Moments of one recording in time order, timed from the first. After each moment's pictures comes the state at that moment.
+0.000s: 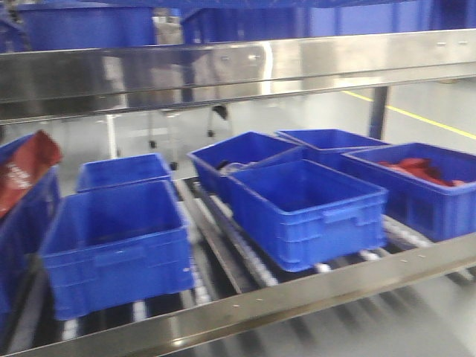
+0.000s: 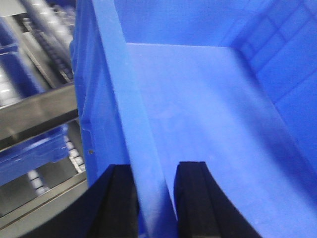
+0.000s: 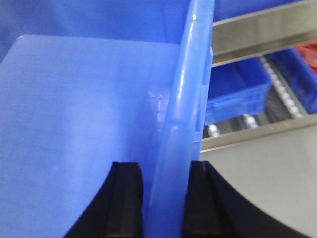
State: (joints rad) left arm -0.25 1.54 -1.94 -0.22 1.09 -0.11; right arm 0.45 1.54 -1.93 0.10 1.14 0.13
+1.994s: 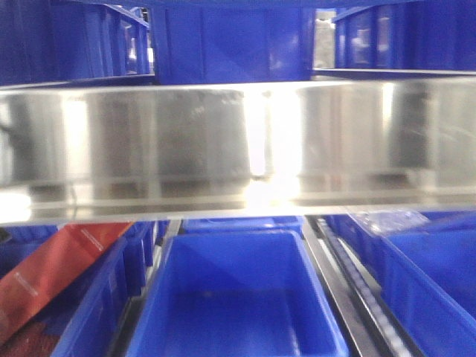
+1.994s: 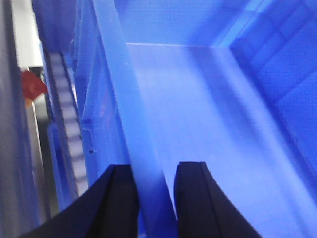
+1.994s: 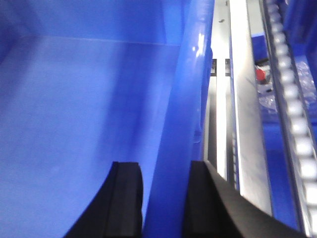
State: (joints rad) left arm -0.25 1.54 -1.94 -0.21 1.10 -0.11; right arm 0.45 1.54 -1.93 0.10 1.14 0.13
